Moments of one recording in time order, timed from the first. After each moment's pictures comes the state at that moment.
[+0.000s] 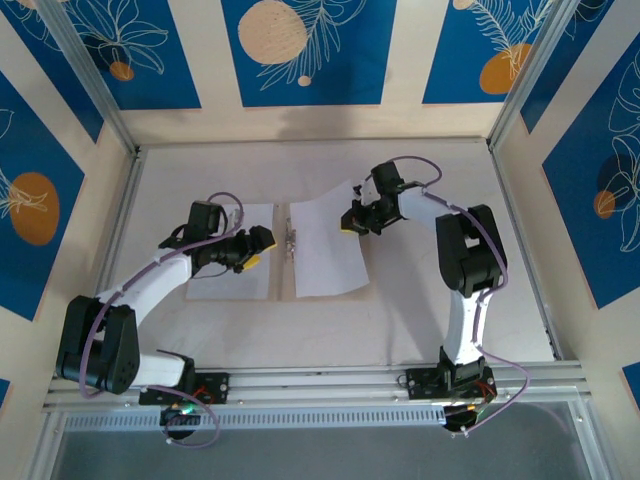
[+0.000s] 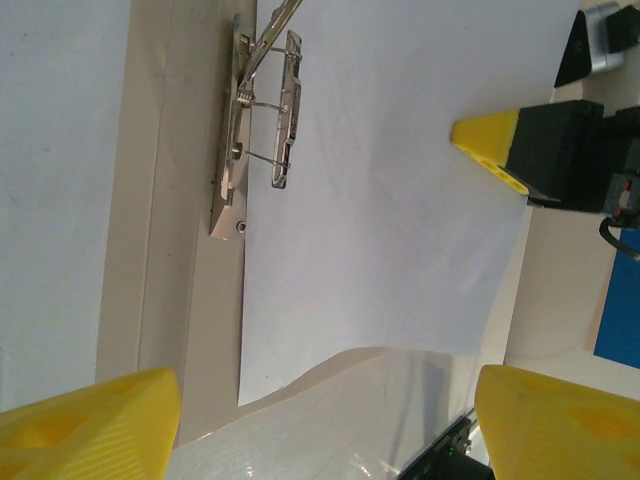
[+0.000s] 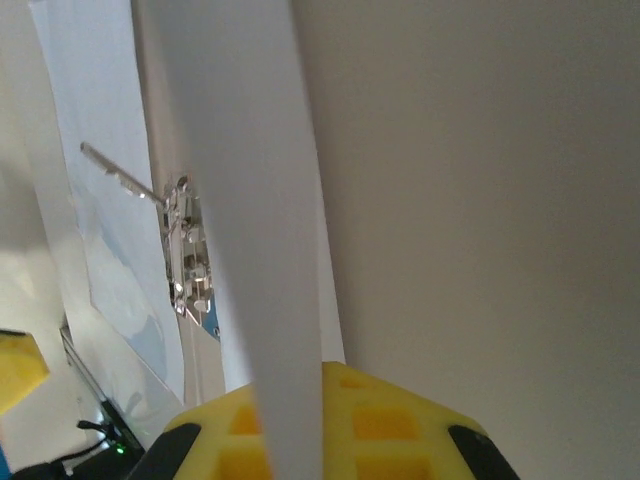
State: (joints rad) left arm -0.26 1.35 0.79 -0.32 0.63 -0.78; right arm 0.29 2.00 1.38 -0.56 -0.68 0.46
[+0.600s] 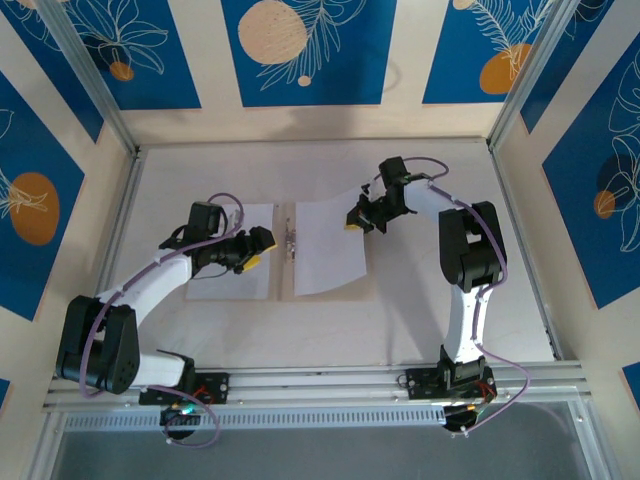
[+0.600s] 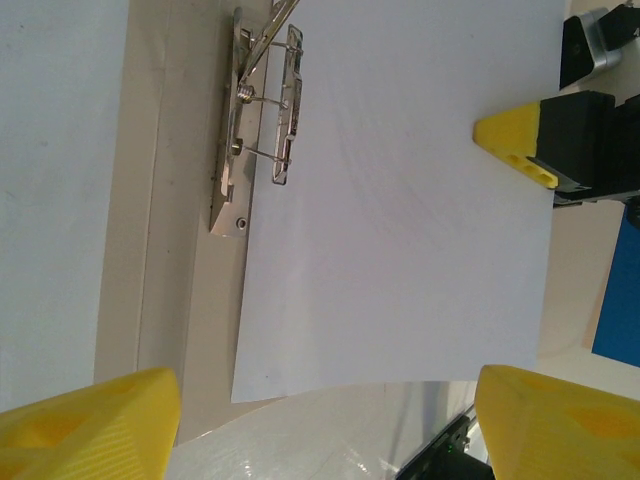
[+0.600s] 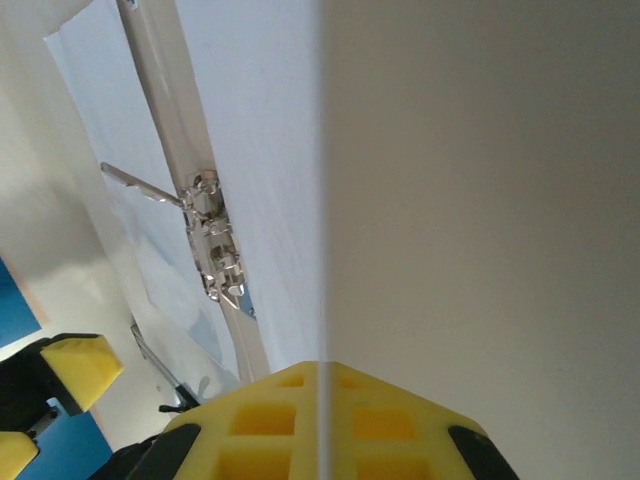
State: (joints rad) left arm -0.26 1.35 0.78 -0.31 0.64 -0.78; right arm 0.24 2.03 1.46 -0.70 -0.77 0.53
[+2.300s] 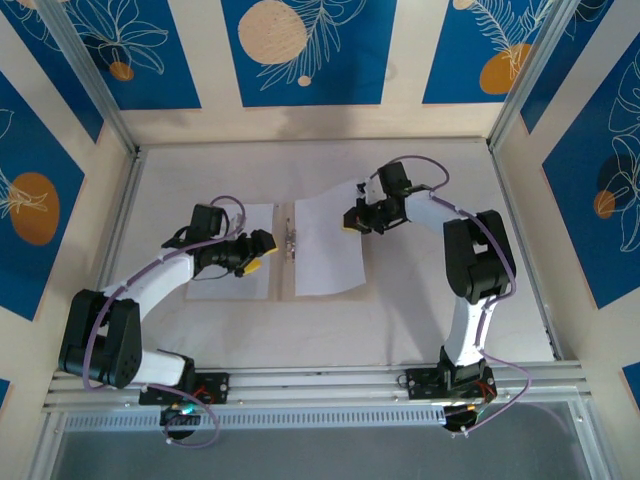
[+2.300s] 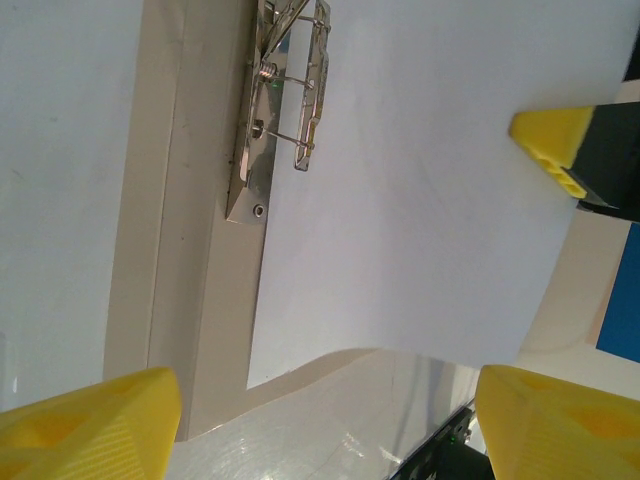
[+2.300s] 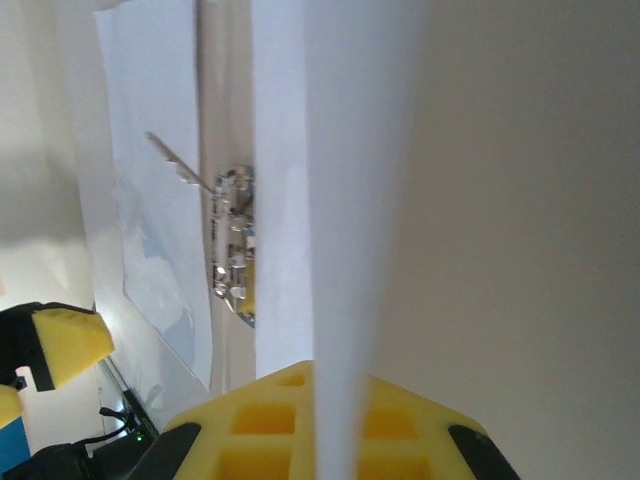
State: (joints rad) left arm -0.26 1.38 0.77 -0.31 0.65 -0.78; right arm 0.29 1.91 1.29 -0.46 -0.73 0.44
